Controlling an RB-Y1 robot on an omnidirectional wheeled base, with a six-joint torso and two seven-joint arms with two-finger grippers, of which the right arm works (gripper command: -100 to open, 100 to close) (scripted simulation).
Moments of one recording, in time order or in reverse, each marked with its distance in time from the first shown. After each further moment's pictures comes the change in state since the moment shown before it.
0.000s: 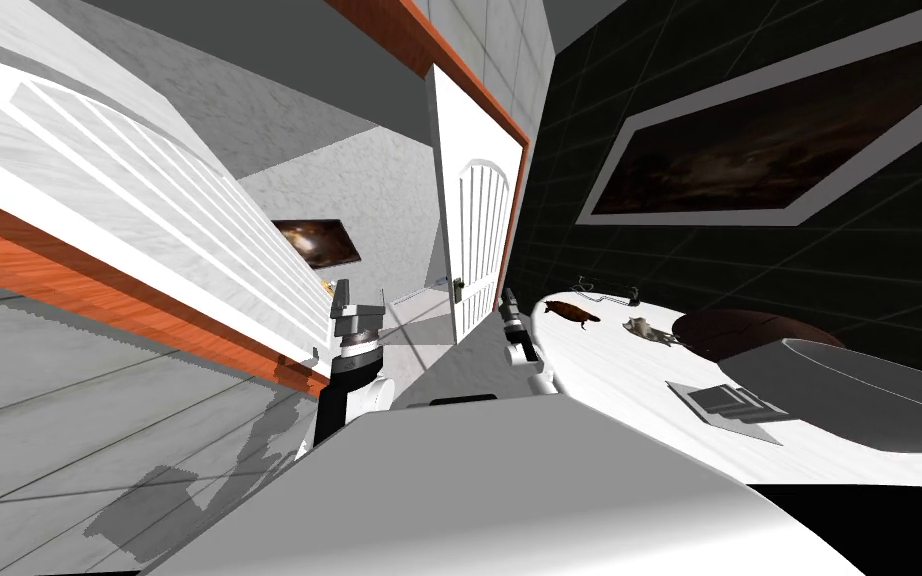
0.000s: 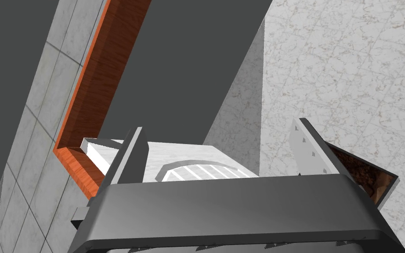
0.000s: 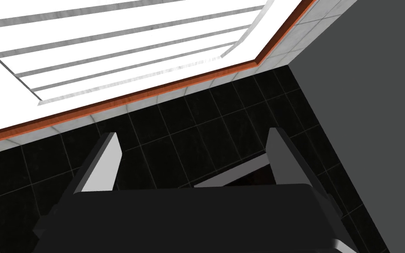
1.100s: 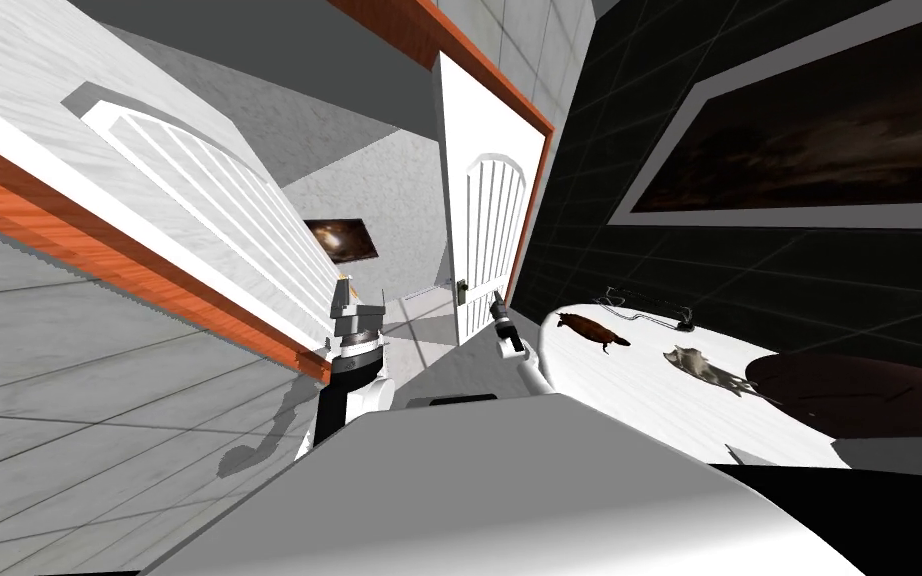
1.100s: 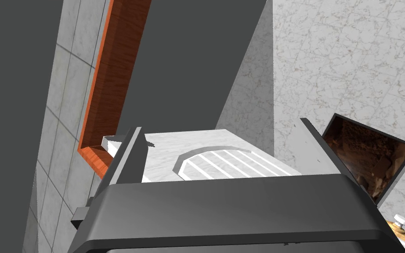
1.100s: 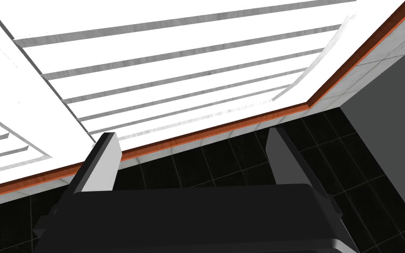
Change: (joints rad) arm -0.178 0.003 0.015 0.296 0.010 -0.008 0.000
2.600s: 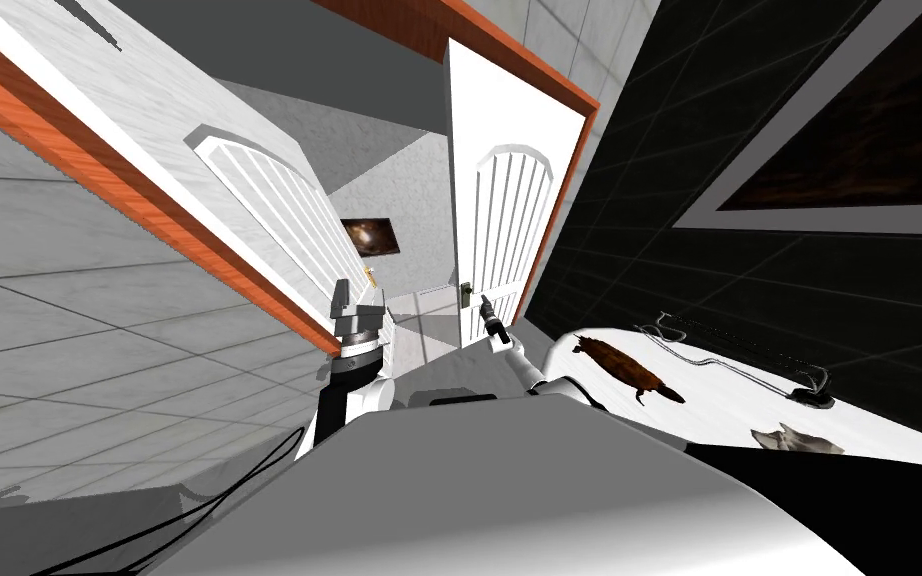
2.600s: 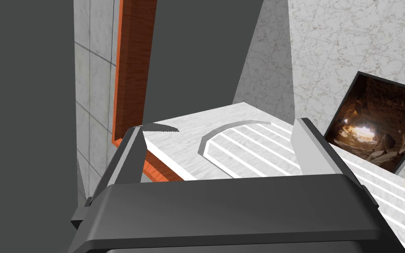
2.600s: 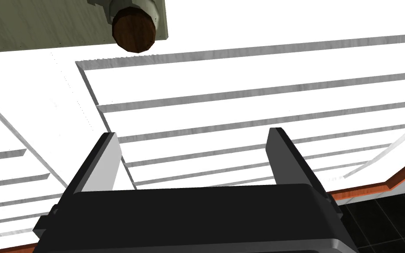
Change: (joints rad) arm -0.243 0.021 0.024 0.416 0.014 -0.011 -0.002
